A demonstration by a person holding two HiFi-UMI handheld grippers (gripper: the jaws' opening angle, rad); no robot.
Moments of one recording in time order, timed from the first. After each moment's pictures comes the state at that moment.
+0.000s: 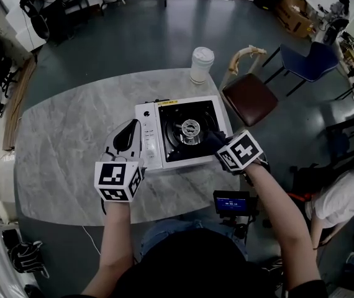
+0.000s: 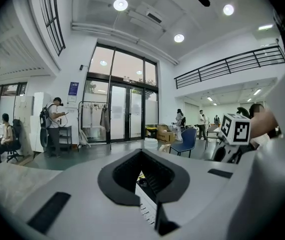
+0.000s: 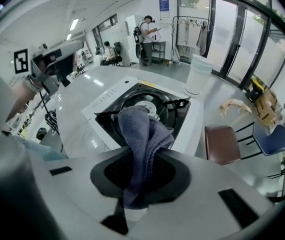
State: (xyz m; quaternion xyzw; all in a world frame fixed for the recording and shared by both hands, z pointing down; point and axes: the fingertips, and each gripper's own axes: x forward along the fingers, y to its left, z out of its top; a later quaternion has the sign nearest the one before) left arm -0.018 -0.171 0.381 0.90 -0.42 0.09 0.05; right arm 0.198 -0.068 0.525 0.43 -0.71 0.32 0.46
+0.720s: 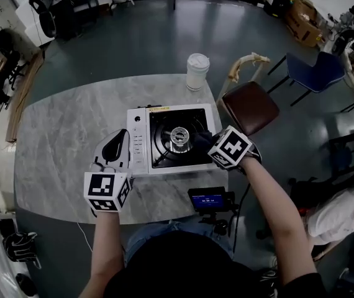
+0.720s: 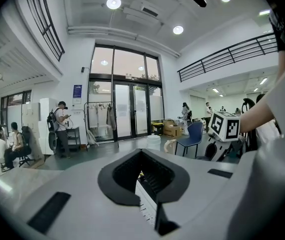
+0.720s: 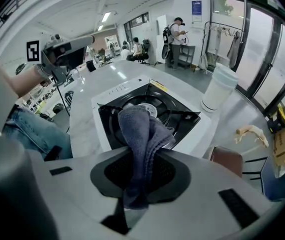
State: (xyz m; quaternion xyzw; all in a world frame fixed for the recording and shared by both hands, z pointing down) left arm -0.009 -0.156 0.377 0.88 -0.46 0.13 0.03; right arm 0.205 -0.098 0.533 0.30 -0.78 0.25 0.49
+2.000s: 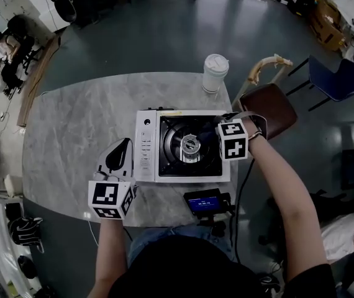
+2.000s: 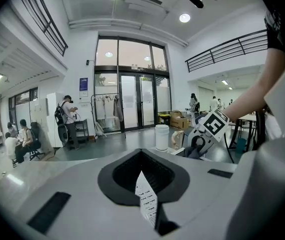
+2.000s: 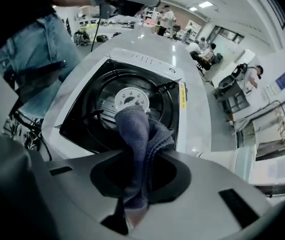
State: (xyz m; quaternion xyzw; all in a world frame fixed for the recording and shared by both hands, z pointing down) left arm -0.022 -0.172 0.406 0.85 -0.50 0.17 0.06; right arm 0.213 -0.172 0.569 0.04 -0.76 -0.09 0.64
